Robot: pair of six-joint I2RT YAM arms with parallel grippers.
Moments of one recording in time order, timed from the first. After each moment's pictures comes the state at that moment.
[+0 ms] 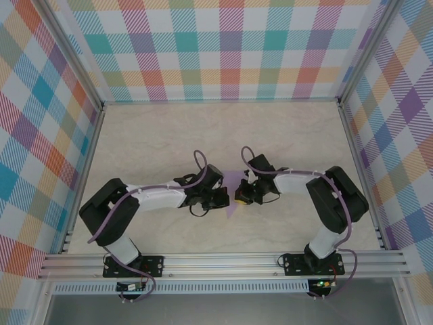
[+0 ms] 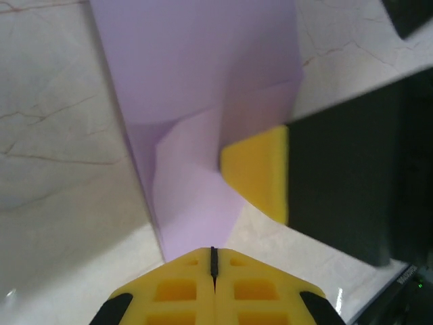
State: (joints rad) left arm -0.85 1.66 0.85 -0.16 0.27 -0.91; right arm 0.58 1.69 0.77 -0.24 -0.53 0.85
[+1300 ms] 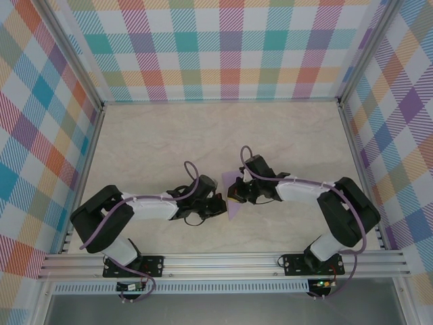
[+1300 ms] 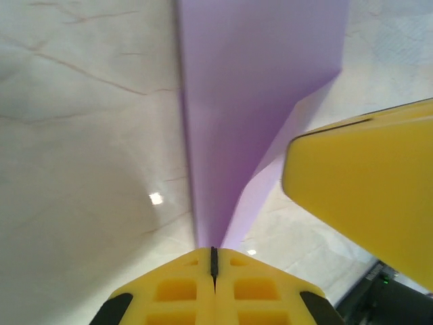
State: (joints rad) left arm -0.88 1.56 0.65 0.08 0.27 -1.08; right arm 0.65 1.55 0.73 -0.11 -0.52 0.97
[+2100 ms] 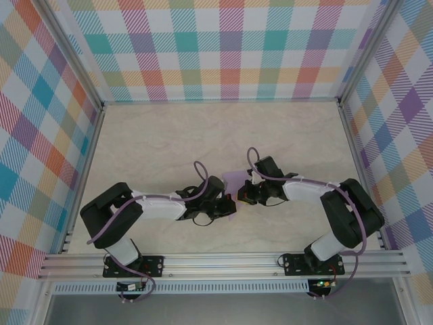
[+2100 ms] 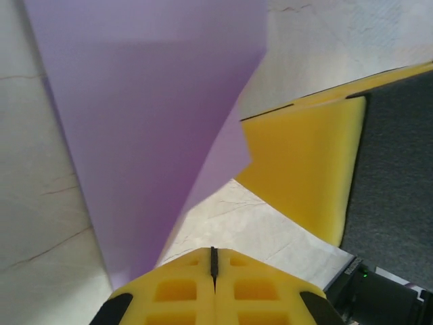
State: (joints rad) left arm -0.95 1.64 0.72 0.11 0.27 -1.11; right arm 0.56 1.55 0.68 -0.18 -0.56 0.78
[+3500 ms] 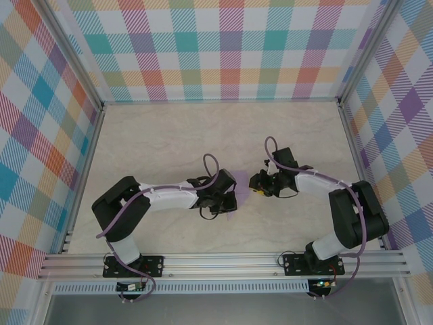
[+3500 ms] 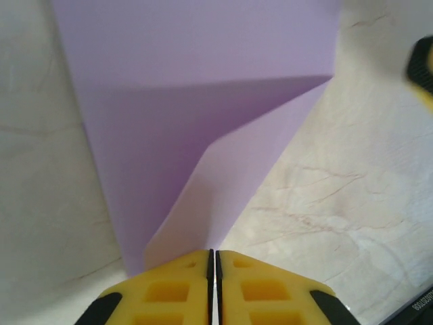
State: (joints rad) left arm -0.95 1.73 0.97 -0.27 0.17 -1.02; right arm 0.36 1.51 0.72 -0.29 -0.56 0.72
